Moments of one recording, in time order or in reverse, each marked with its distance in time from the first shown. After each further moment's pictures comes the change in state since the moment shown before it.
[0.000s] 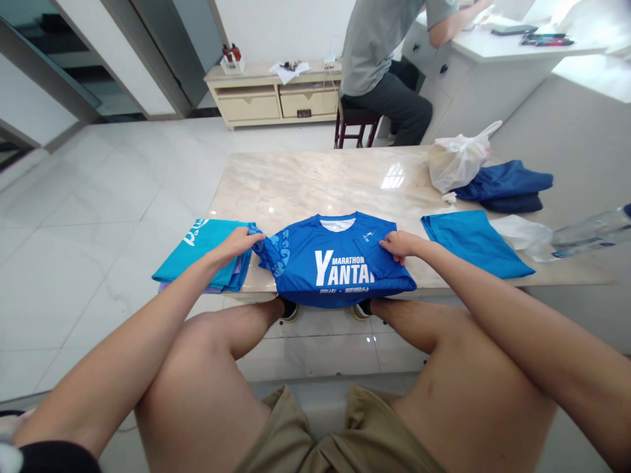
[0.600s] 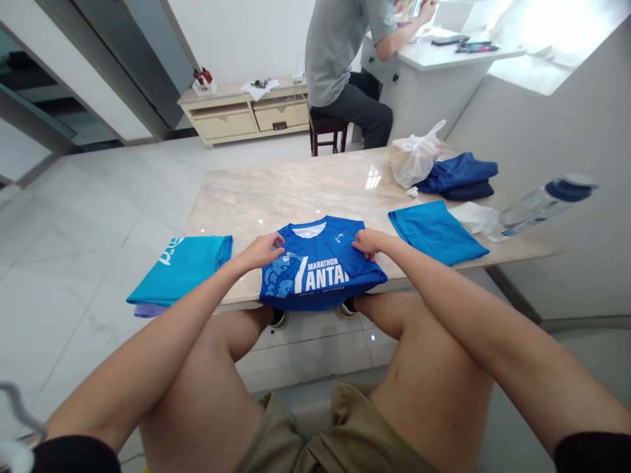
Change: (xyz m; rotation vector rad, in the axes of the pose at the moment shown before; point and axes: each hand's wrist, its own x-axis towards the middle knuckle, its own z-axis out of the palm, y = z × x) left_hand -0.006 0.085 0.080 0.221 -0.255 0.326; right_hand -0.010 0.000 0.000 0.013 0.002 -0.062
